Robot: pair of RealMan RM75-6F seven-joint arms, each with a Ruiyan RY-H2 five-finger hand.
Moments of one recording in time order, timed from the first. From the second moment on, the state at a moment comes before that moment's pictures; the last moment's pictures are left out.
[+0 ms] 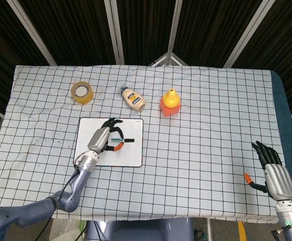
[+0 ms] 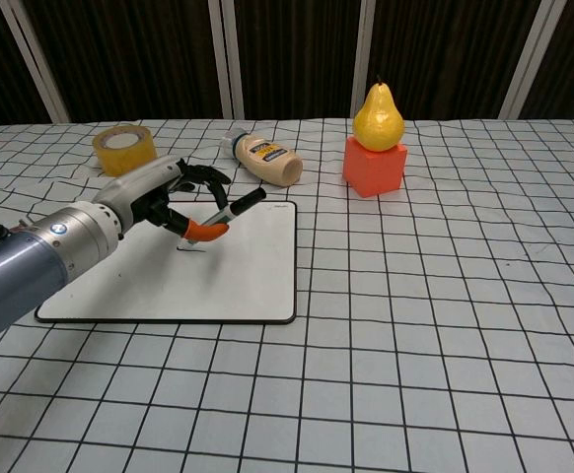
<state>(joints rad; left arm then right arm) -0.72 -1.87 -0.29 -1.10 1.23 0.93 -0.28 0.12 -1.11 0.05 -1.66 -1.48 1.39 0.18</state>
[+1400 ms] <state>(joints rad) -0.78 -1.88 -0.34 -1.14 1.19 0.94 -0.26 0.12 -1.10 0.05 -1.68 -1.47 1.37 0.20</state>
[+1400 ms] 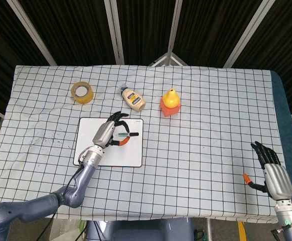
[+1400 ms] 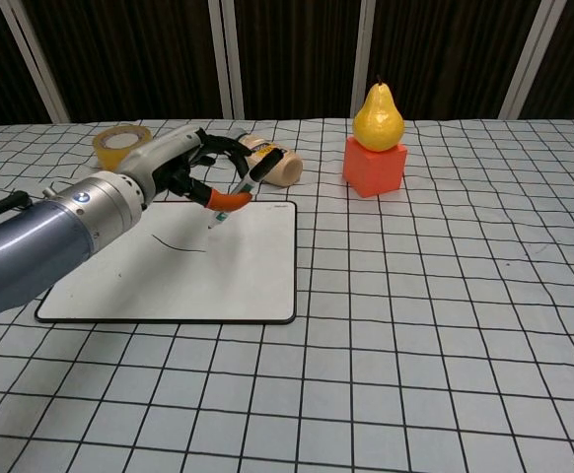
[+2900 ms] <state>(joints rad) -0.61 -1.75 -0.19 -1.42 1.18 1.04 -0.18 0.12 -1.10 0.06 -1.68 -1.47 1.39 0.19</state>
